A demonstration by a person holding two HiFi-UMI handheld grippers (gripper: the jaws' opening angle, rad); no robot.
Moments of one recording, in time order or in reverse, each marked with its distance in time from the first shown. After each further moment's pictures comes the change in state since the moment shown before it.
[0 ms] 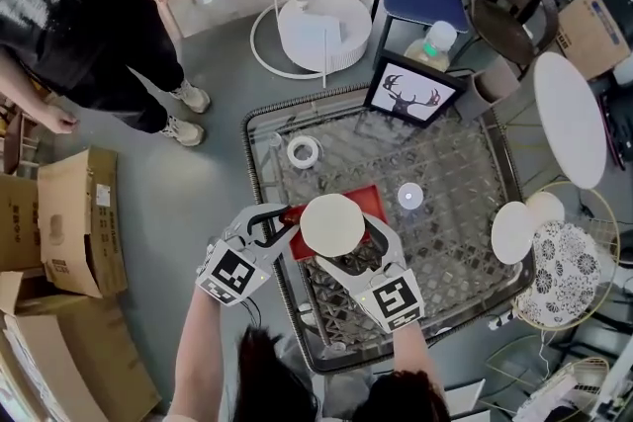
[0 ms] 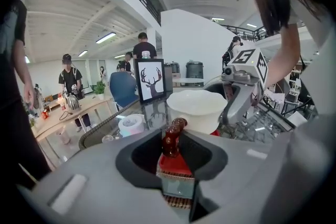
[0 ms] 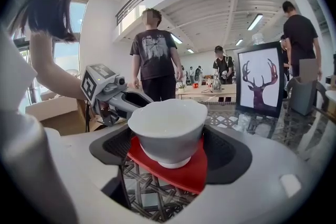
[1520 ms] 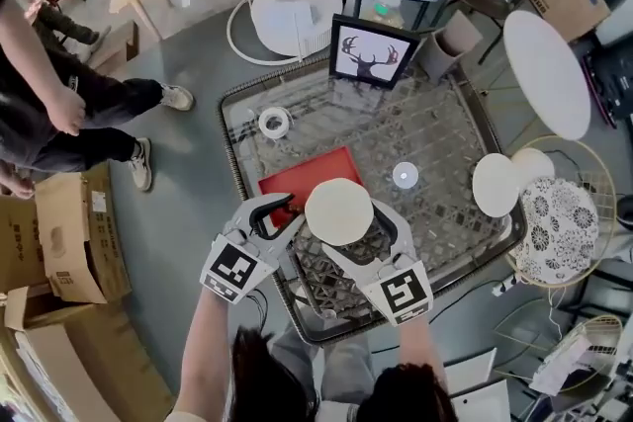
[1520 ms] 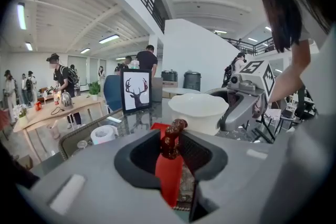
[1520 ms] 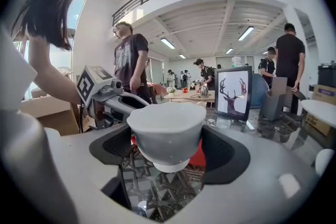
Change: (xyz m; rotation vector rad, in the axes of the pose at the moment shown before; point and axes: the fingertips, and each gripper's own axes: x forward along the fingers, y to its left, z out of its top) left arm -0.001 -0.064 0.043 -0.091 -0.088 -0.042; right arm -0.078 0.006 0.005 -0.017 -0.032 -0.125
